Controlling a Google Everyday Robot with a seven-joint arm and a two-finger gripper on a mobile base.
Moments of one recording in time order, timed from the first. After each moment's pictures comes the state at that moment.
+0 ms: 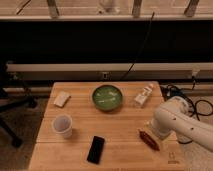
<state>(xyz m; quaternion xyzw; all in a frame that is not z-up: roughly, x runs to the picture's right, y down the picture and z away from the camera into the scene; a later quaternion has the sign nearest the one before) 0.251 0.252 0.723 -0.32 -0.08 -0.25 0.91</state>
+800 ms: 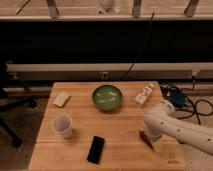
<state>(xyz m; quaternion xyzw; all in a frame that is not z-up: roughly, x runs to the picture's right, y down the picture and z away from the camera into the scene) 0.239 0.267 0.760 -0.33 -0.01 -0.15 0.93</state>
